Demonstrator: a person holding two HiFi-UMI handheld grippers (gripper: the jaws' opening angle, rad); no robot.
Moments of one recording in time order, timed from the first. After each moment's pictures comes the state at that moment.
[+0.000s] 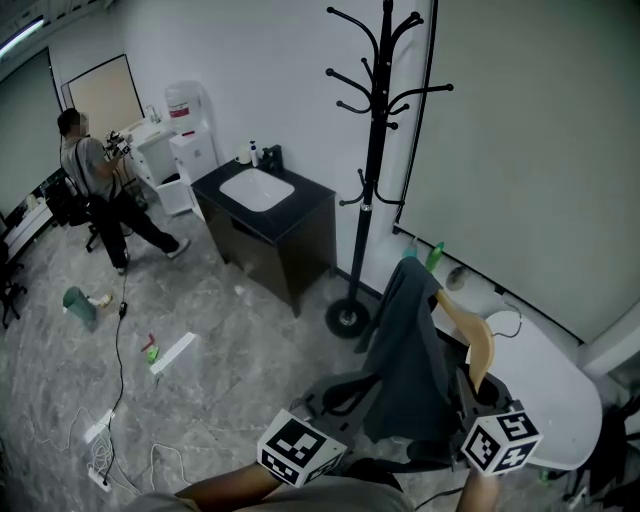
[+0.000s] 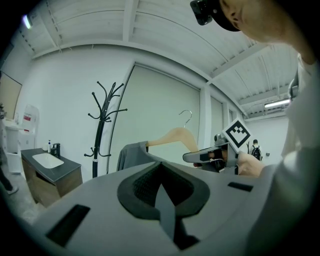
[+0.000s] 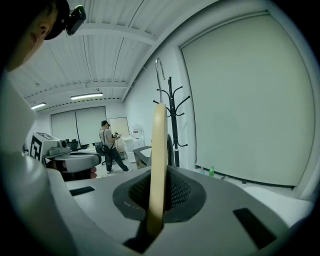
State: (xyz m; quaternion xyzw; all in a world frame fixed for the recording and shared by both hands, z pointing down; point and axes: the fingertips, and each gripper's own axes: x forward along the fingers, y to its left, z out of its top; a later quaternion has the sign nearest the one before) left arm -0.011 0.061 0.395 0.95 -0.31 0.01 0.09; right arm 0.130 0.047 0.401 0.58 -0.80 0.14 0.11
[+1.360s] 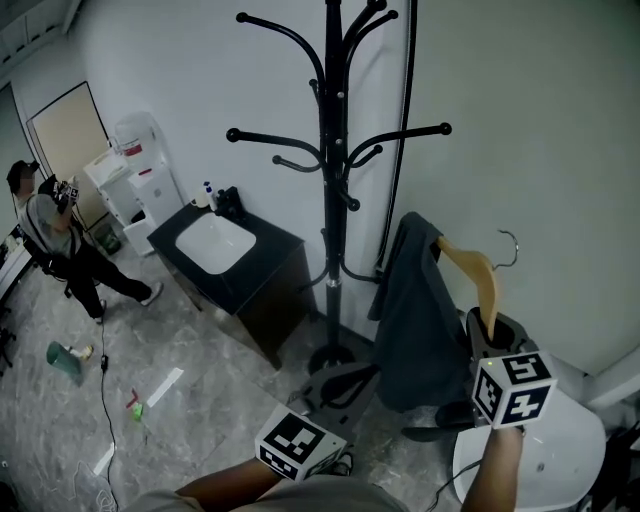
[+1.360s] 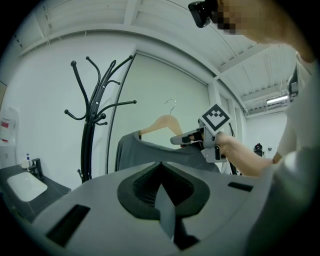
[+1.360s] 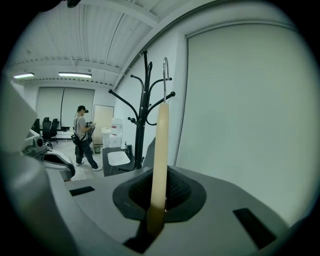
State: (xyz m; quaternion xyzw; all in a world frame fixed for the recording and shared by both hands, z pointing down) left arm 0.087 -0.288 0.364 0.96 -0.28 0.02 0.05; right arm 0.240 -0.352 0.324 0.63 -0.75 0.05 0.18
